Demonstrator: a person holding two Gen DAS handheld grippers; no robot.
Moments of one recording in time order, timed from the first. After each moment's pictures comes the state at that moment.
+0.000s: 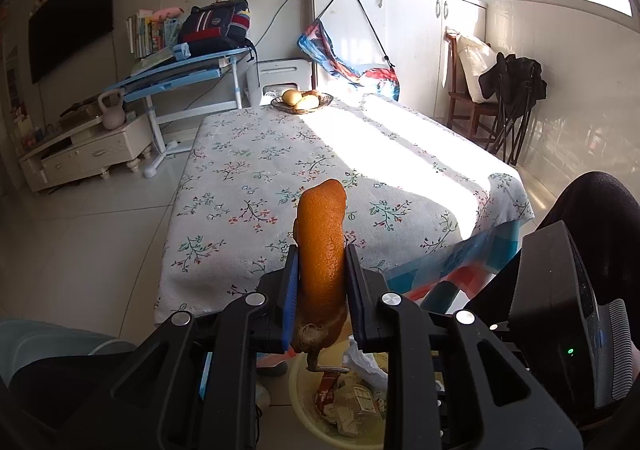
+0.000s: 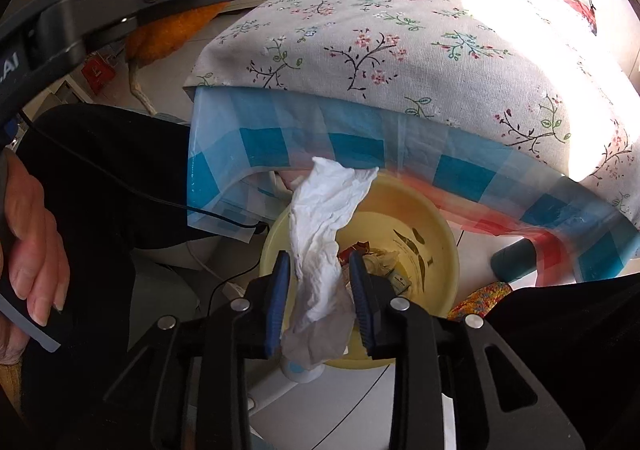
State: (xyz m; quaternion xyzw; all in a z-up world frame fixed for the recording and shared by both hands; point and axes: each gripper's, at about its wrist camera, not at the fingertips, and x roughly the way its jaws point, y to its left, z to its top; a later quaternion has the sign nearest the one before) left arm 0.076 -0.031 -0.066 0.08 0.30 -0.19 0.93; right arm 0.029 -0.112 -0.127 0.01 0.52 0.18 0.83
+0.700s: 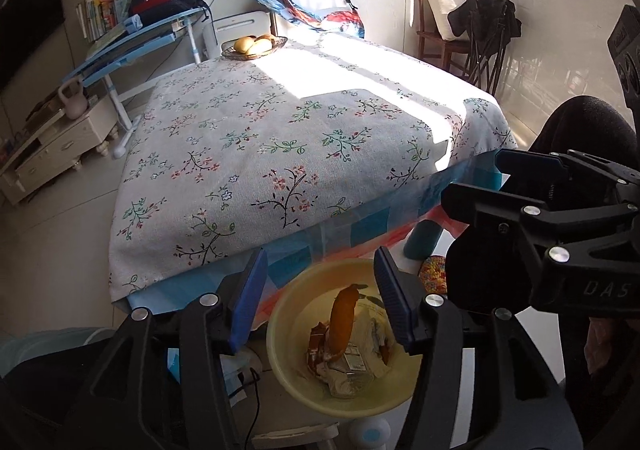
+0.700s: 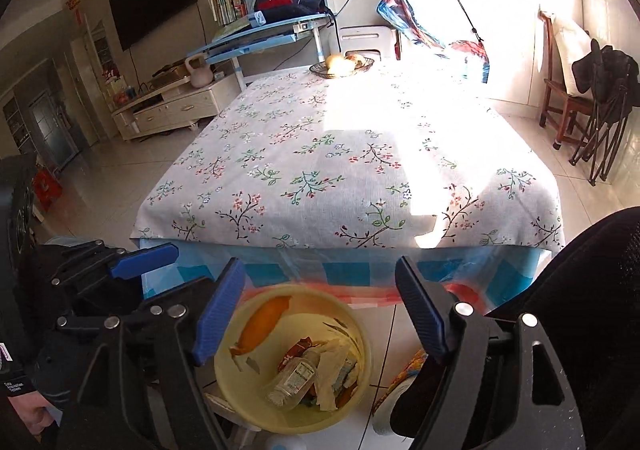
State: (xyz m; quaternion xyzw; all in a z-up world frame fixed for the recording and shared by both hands) left arm 0.078 -0.063 -0.099 0.14 0.37 -0.23 0.89; right arm 0.010 -0.180 -0.063 0.08 0.36 0.03 0.93
